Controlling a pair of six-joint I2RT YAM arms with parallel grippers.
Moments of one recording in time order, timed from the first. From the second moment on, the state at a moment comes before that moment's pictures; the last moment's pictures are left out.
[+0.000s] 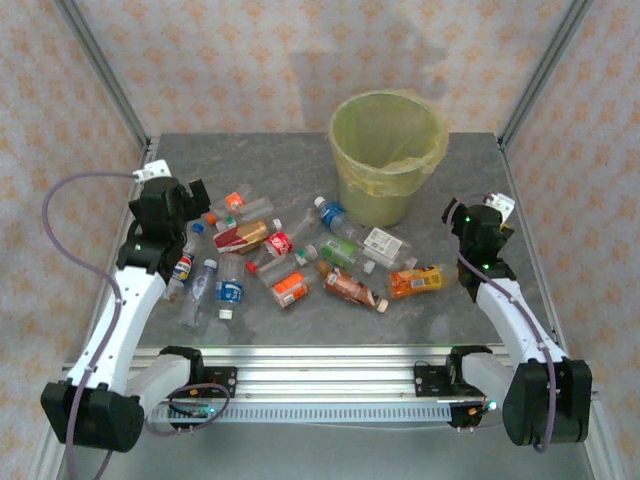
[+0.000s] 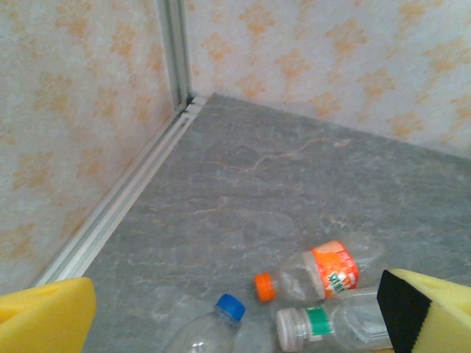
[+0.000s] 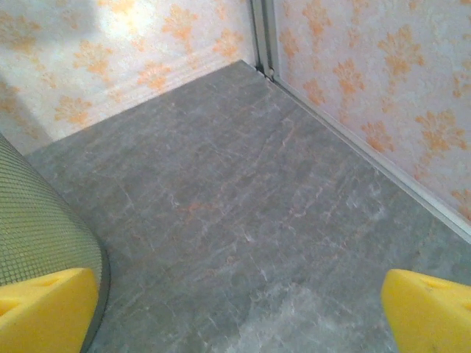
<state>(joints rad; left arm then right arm) -0.05 1.04 1.02 -0.49 -0.44 -0.27 0.03 1.01 0.61 -0.05 0.39 0.38</state>
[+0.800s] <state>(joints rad) 0.11 1.62 1.25 -1.11 -0.38 -0.19 0.03 0.97 0.80 -0.52 0.40 0.48</state>
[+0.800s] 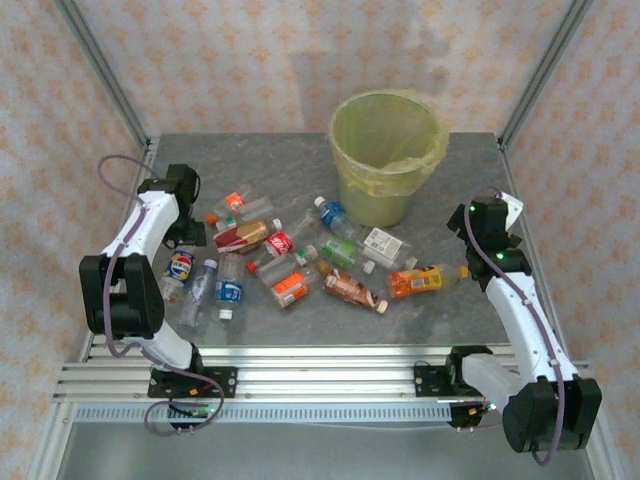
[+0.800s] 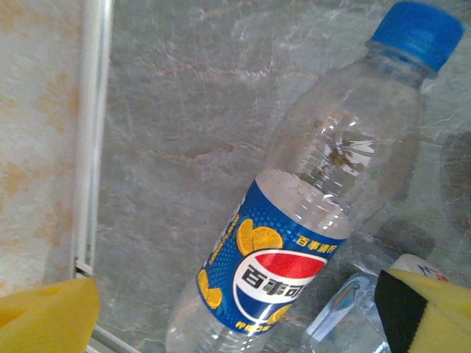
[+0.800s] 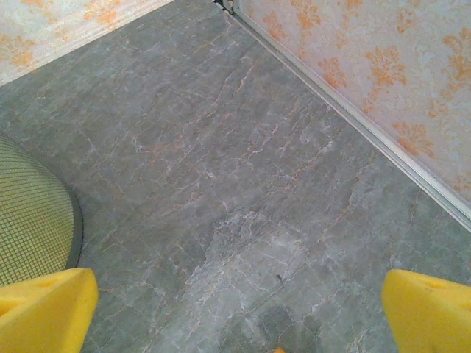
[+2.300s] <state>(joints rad) 0.27 1.77 1.36 -0.95 -0.23 -0.12 0.03 0.91 0.86 -0.60 0.36 0.48</state>
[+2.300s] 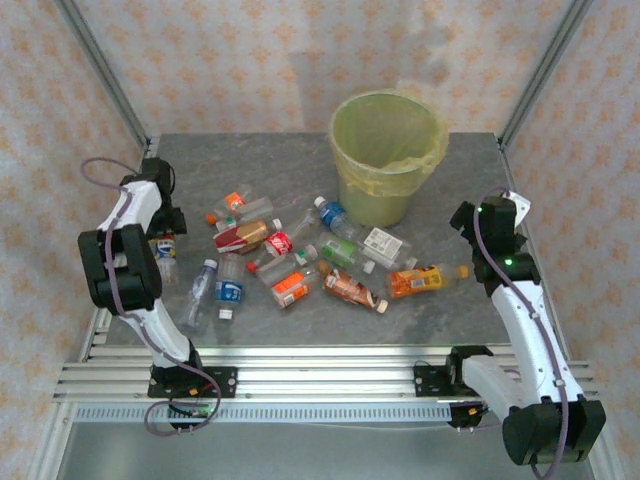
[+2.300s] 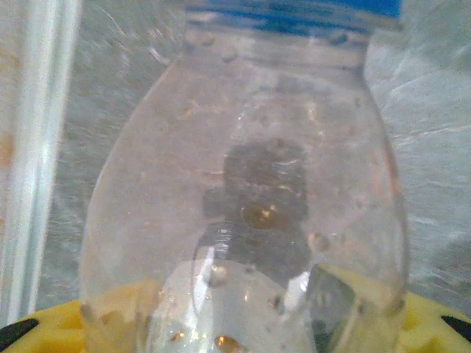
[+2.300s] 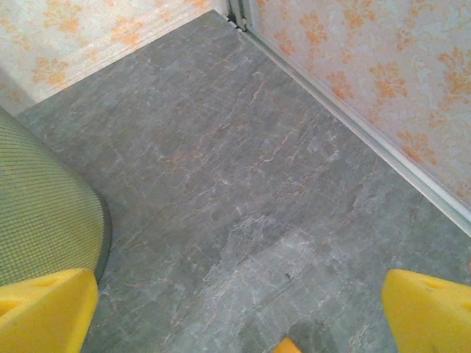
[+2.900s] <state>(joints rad) -0.17 1.34 1.46 -0.76 -0.03 -0.13 0.06 0.91 1.15 -0.64 -0.06 0.54</state>
